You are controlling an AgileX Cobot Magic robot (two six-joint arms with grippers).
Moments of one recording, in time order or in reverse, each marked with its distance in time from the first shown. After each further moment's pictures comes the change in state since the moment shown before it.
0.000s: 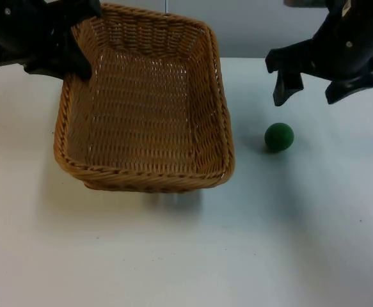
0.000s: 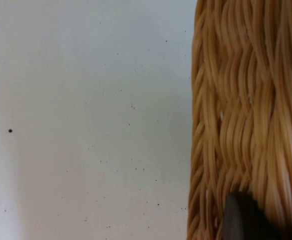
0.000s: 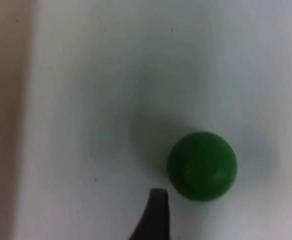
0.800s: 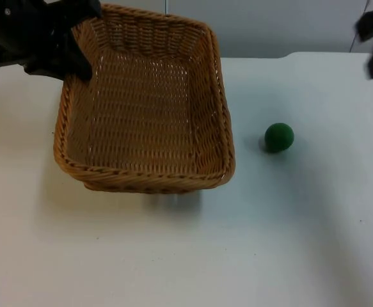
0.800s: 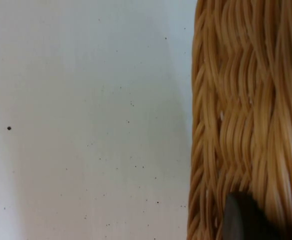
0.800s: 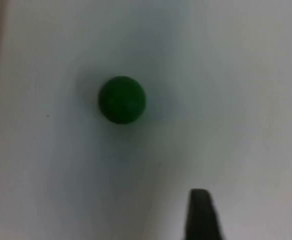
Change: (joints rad) right arm -0.076 -0.357 0.219 -0.046 0.076 -0.084; left arm 0.000 0.000 0.000 0.000 0.007 0.000
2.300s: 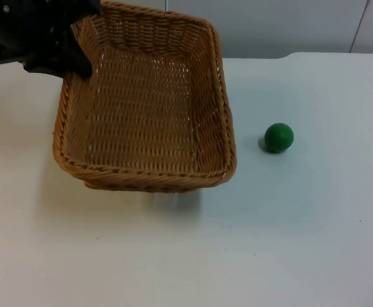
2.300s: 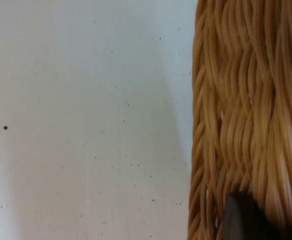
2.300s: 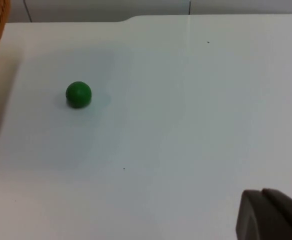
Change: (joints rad) right arm -0.266 -1.653 0.664 0.091 0.392 -0.121; left arm 0.000 -0.007 0.000 0.000 0.008 0.000
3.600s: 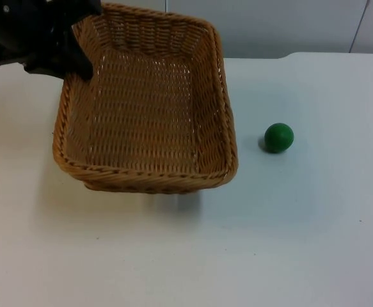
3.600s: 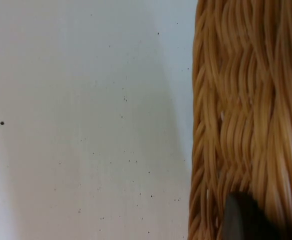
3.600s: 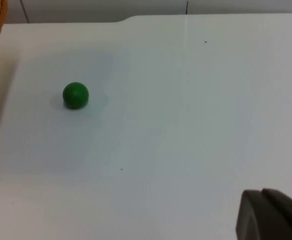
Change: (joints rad) right arm -0.026 0.000 0.000 0.007 0.000 0.000; left arm 0.000 0.000 0.000 -0.002 0.010 0.000
